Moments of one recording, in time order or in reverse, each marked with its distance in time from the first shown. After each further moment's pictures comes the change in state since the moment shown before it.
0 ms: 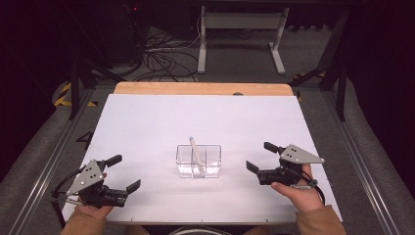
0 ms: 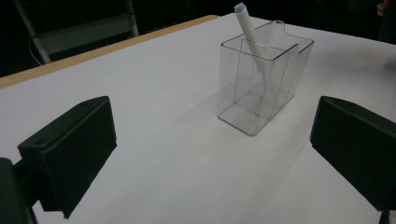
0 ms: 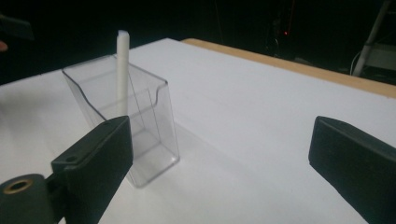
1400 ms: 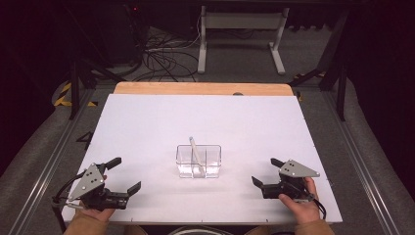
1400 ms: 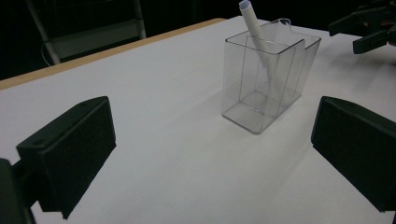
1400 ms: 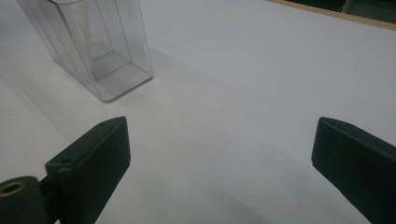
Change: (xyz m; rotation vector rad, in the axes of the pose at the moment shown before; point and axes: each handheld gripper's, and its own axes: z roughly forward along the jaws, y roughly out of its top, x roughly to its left) left arm -0.006 -0.011 0.001 -0.025 0.037 0.007; right arm -0.001 -0.050 -0.010 0.178 -0.096 -0.016
